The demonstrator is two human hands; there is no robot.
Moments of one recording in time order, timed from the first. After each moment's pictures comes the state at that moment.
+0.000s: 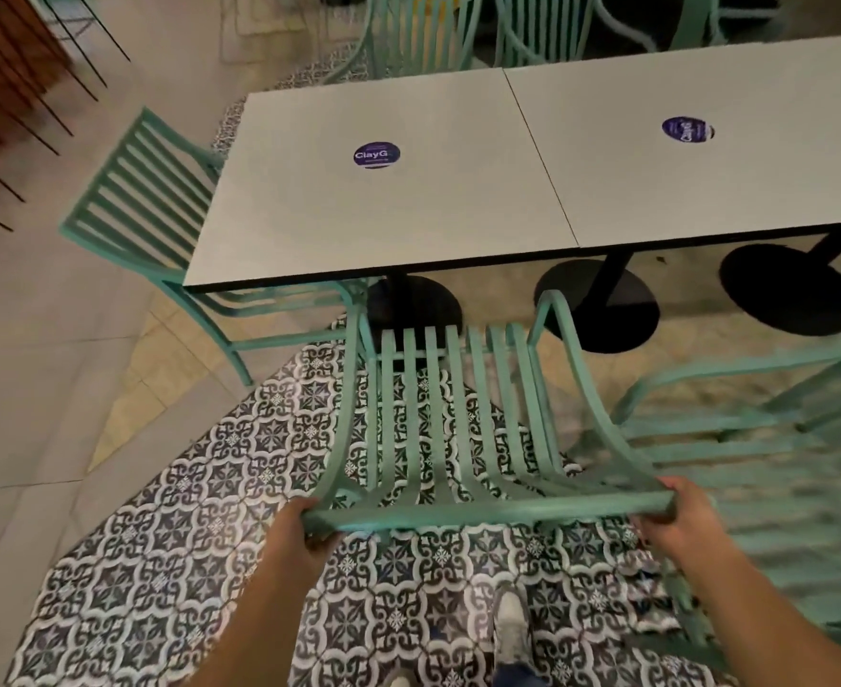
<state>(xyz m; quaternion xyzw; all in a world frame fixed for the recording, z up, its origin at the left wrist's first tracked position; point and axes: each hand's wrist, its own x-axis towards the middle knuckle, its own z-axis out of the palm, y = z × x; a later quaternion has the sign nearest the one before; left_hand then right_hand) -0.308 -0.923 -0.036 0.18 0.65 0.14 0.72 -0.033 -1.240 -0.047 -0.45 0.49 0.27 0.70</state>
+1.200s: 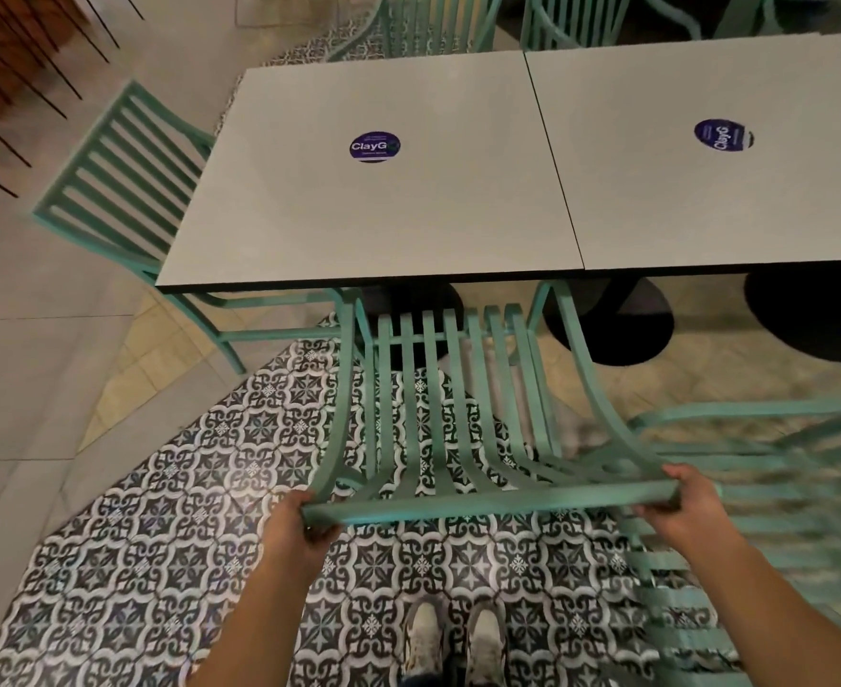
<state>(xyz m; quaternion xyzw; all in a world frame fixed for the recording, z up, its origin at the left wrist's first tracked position) -0.221 -0.927 -0.033 0.14 0.66 0.17 0.72 0.082 -1.222 -0.049 -0.54 0.42 0.31 0.66</state>
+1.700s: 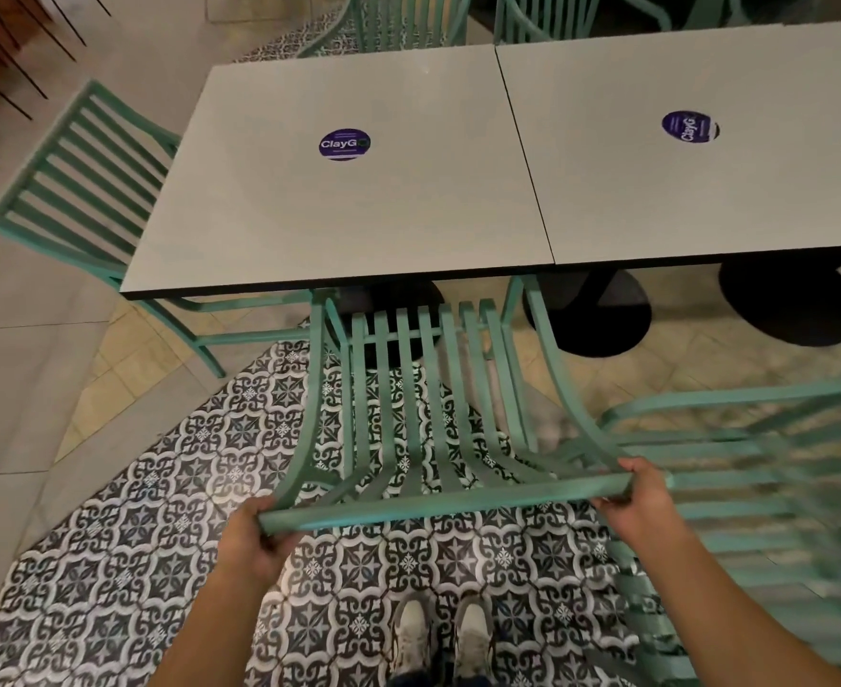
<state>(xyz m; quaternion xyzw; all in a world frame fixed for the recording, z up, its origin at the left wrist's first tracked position) -0.226 -0.920 -0.031 0.14 0.66 0.15 0.72 0.068 -1.214 -0.048 -0.50 0.41 0.31 0.70</state>
